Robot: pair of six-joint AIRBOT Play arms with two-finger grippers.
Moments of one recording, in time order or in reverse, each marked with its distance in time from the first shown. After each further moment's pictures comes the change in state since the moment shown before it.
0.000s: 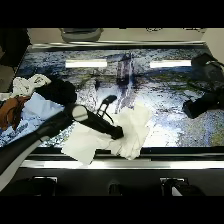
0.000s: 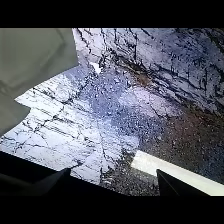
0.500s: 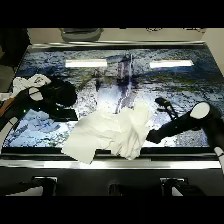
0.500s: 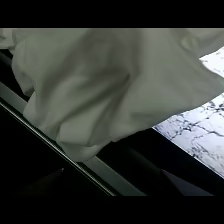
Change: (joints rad) left arm 0.584 0.005 -0.127 0.156 -0.196 0.055; right arm 0.000 -0.047 -0.553 0.526 -0.098 -0.105
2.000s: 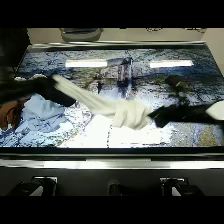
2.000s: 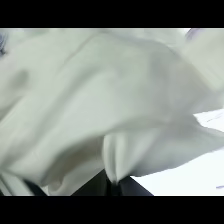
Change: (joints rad) left arm 0.019 0.534 0.116 -0.130 0.401 -0.006; right arm 0.000 0.159 0.267 0.086 -0.189 -0.109
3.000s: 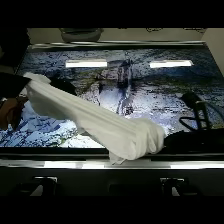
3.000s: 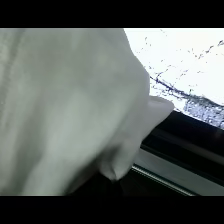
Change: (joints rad) left arm 0.082 0.064 0.080 0.152 -0.281 -0.159; right arm -0.001 0.216 -0.179 -0.201 0.370 0.453
